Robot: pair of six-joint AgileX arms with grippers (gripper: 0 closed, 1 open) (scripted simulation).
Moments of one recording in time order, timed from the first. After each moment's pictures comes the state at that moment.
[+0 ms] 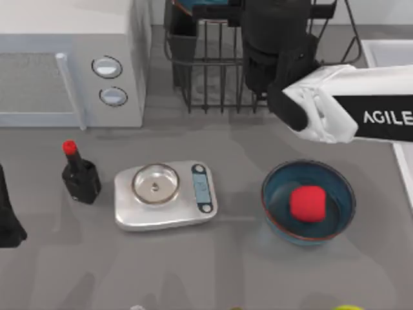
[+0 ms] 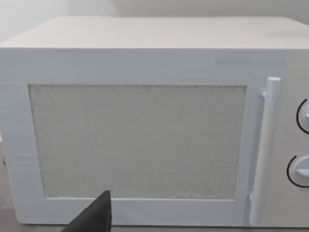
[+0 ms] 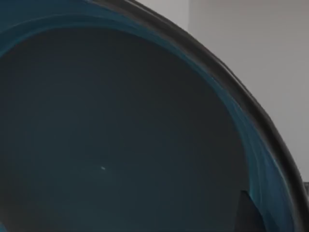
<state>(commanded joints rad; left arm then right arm) 0.00 0.00 0.00 0.00 0.00 0.00 0.63 2.04 1.34 0.69 0.67 0.02</state>
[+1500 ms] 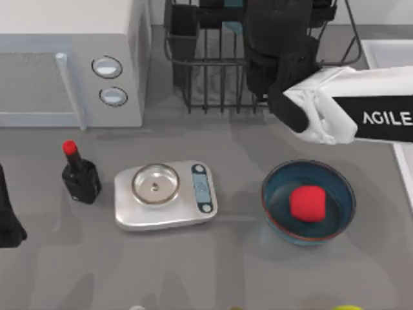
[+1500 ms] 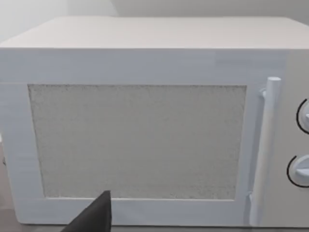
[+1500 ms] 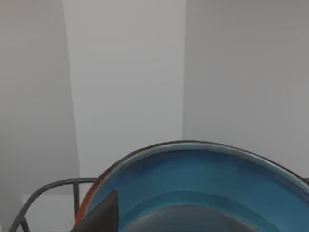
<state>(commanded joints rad) 0.00 0.00 0.00 0.00 0.00 0.00 0.63 2.04 1.33 0.70 0.67 0.02</state>
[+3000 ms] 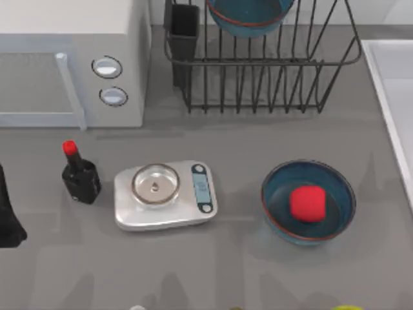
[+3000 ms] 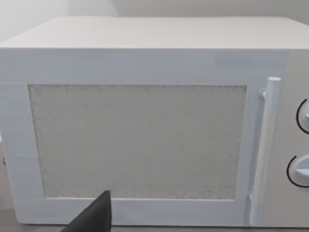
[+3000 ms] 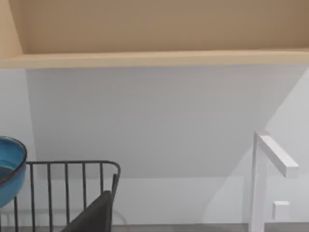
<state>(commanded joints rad) 0.00 0.00 0.00 0.00 0.00 0.00 0.17 0.38 0.32 0.19 0.18 0.00</state>
